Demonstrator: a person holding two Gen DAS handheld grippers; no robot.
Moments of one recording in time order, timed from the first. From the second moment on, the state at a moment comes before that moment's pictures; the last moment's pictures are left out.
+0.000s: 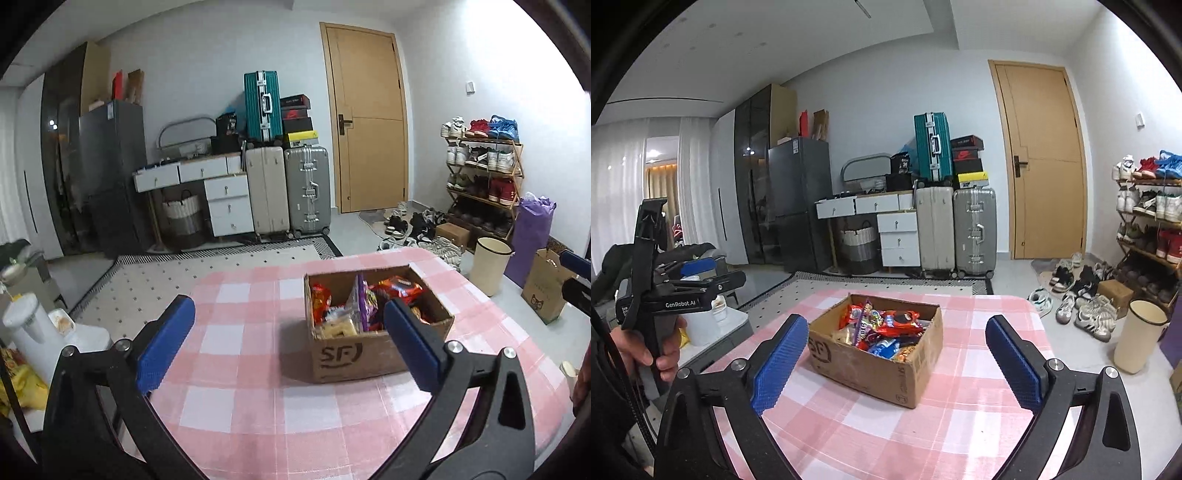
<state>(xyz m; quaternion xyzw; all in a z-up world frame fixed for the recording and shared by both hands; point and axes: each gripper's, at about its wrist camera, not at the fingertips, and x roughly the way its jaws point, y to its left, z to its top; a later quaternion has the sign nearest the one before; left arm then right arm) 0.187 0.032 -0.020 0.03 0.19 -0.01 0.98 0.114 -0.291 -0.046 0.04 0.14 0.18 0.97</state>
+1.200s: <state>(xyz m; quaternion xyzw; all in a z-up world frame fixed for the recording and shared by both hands) 0.223 0.057 -0.180 0.00 0.15 0.03 0.99 0.157 -0.279 -0.168 0.00 0.15 0.15 0.98</state>
